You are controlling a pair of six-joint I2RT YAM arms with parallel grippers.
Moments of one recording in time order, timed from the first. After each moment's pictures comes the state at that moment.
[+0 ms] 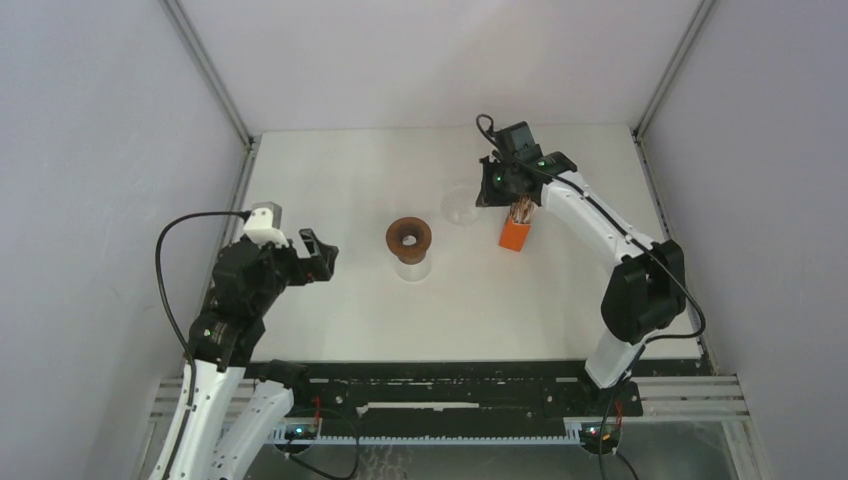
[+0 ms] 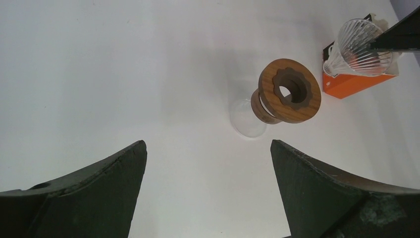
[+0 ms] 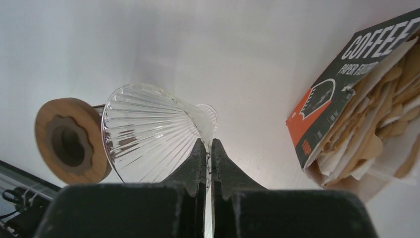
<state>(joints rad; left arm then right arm) -0.22 0.56 0.81 -0.63 0.02 -0.29 0.44 1.73 1.55 -0.73 -0.10 0.36</state>
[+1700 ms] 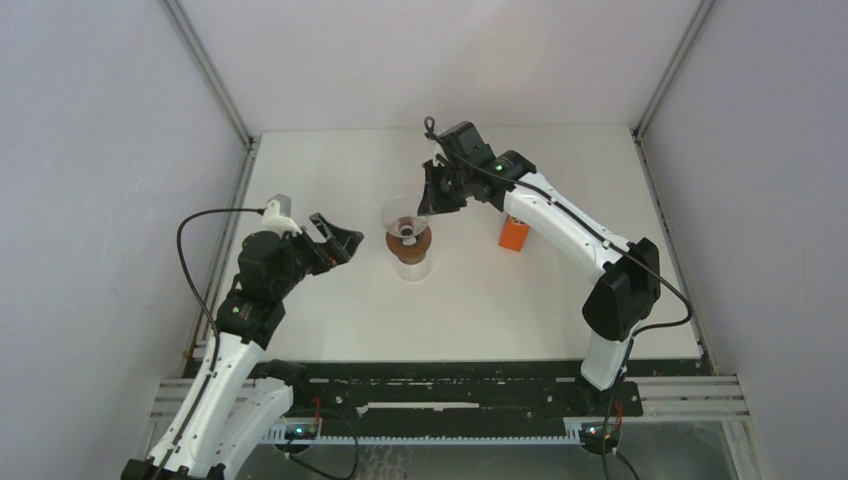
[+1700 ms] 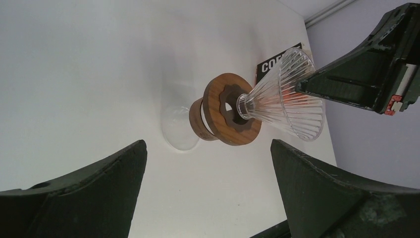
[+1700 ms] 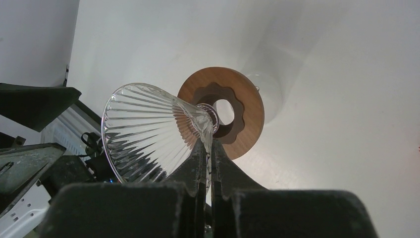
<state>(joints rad) -0.24 0.67 0.66 -0.31 0.16 -0.66 0.68 1.79 1.77 -0.79 -0.20 0.47</state>
